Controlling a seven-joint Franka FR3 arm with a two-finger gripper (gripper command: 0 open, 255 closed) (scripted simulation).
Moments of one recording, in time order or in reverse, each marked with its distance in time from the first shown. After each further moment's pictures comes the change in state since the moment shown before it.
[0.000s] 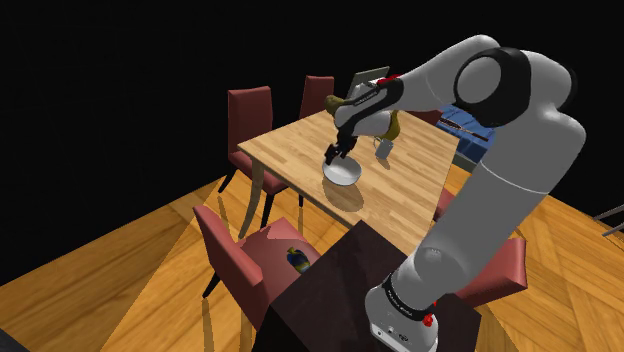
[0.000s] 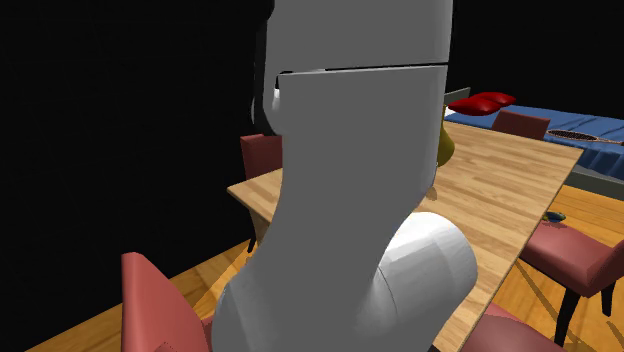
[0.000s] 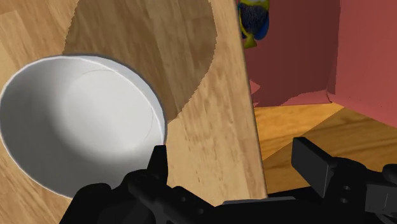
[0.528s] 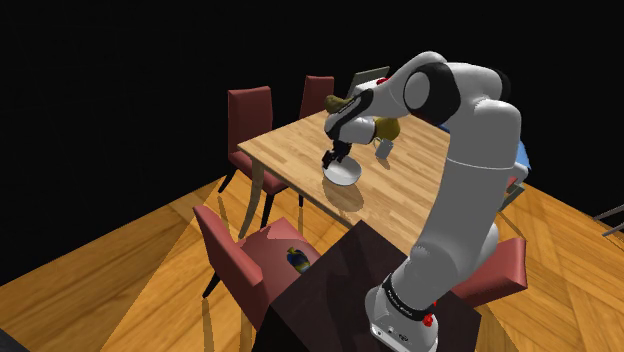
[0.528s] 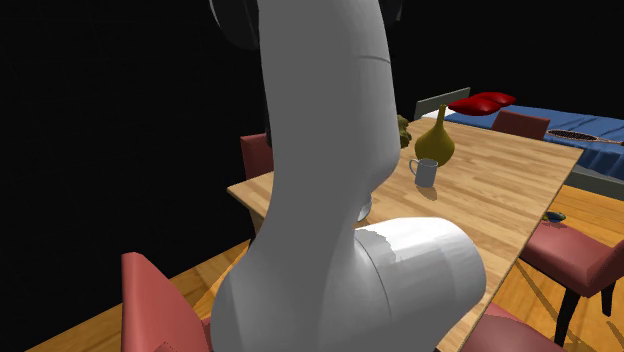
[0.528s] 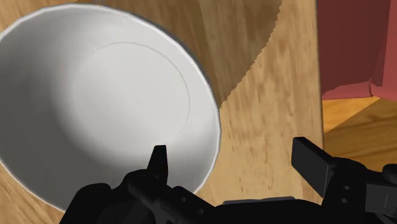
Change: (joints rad) arm -0.116 0.311 0.059 0.216 0.180 0.078 -0.176
